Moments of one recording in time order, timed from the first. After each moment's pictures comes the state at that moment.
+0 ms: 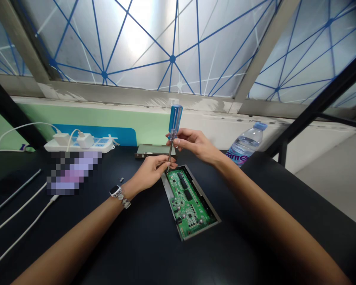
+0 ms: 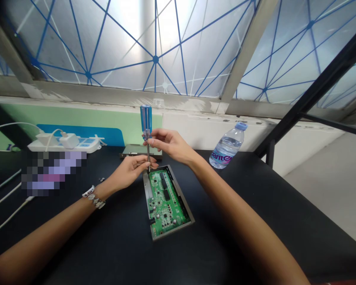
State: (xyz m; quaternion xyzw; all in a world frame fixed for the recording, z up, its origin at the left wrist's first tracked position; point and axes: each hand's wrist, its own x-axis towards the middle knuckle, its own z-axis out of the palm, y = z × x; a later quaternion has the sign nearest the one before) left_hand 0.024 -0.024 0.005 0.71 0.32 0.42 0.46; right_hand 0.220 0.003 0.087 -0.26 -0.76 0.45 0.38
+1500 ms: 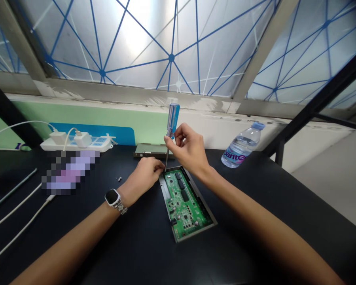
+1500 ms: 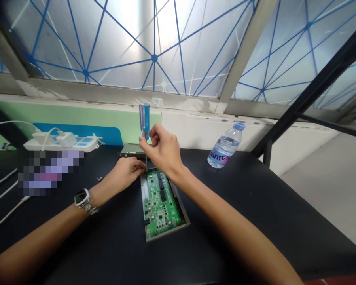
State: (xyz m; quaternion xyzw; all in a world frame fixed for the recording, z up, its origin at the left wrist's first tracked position) left_hand 0.016 -0.028 0.003 0.81 0.47 0.30 0.18; right_hand 0.183 -0.031 0.080 -0.42 -0.74 0.11 0.51
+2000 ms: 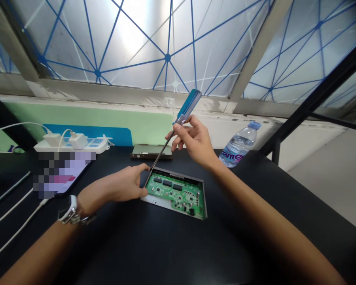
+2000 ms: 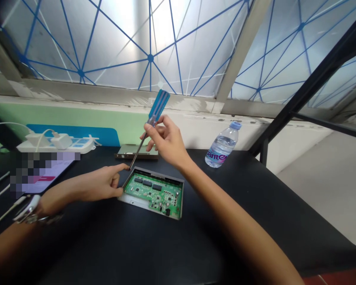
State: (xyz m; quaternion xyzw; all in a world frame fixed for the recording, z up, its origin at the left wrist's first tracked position) left_hand -0.027 -0.051 0.040 0.80 0.53 0.08 0.26; right_hand 0.203 -0.018 0.097 -0.33 -0.71 0.36 0.51
